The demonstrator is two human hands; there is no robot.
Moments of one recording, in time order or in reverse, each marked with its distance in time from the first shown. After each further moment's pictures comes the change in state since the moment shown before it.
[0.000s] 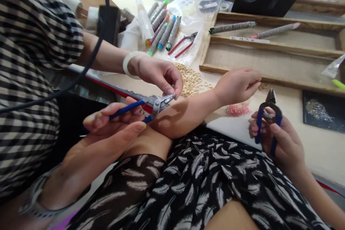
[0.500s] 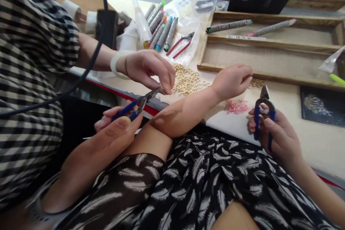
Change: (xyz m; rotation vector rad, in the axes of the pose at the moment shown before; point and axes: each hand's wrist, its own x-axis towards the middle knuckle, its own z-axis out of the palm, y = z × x) left_hand 0.005 -0.016 0.015 0.048 0.056 -0.063; right_hand 0.003 0.006 -0.002 -0.001 -0.029 -0.006
